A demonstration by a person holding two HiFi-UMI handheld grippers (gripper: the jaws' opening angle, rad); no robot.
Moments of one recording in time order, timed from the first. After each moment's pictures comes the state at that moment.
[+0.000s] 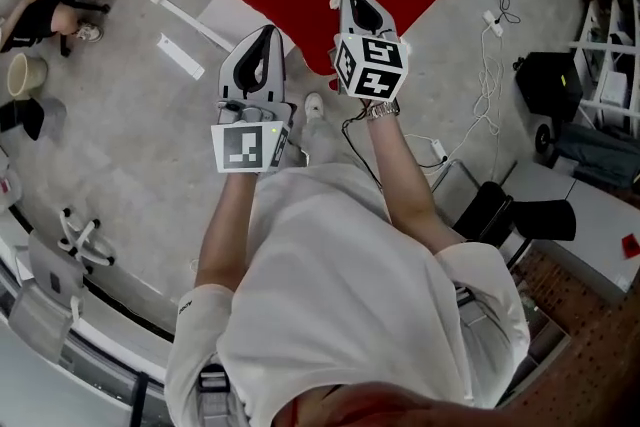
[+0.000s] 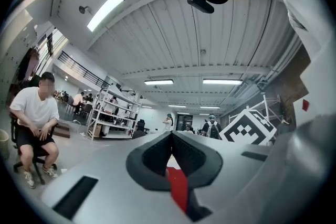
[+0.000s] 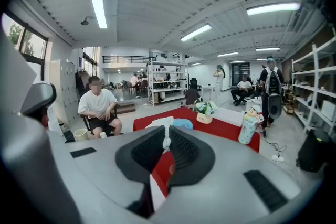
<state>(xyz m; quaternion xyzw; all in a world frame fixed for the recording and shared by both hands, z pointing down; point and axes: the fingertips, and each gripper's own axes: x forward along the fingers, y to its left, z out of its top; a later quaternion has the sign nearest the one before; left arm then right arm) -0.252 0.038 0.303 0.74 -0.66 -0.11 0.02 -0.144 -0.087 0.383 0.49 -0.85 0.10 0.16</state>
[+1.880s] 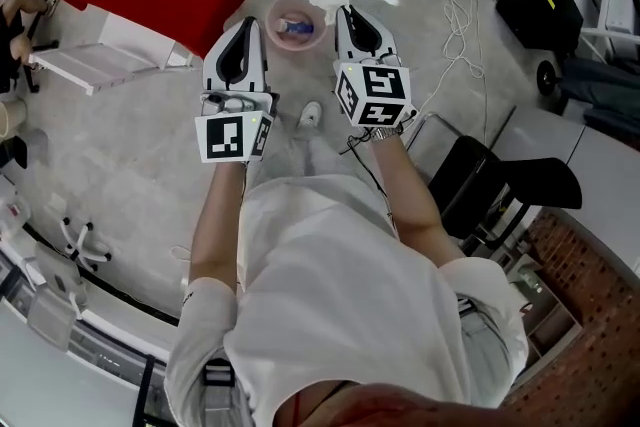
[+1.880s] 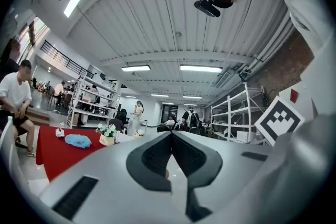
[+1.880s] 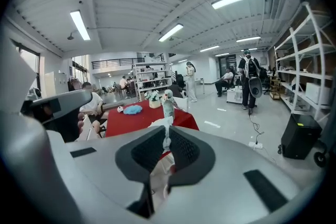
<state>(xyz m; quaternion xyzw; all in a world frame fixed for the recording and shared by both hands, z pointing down) 0.212 -0.030 0.354 0.79 -0.61 -0.06 0.04 0.354 -0.078 0.428 0.51 -0.83 0.15 0.13</state>
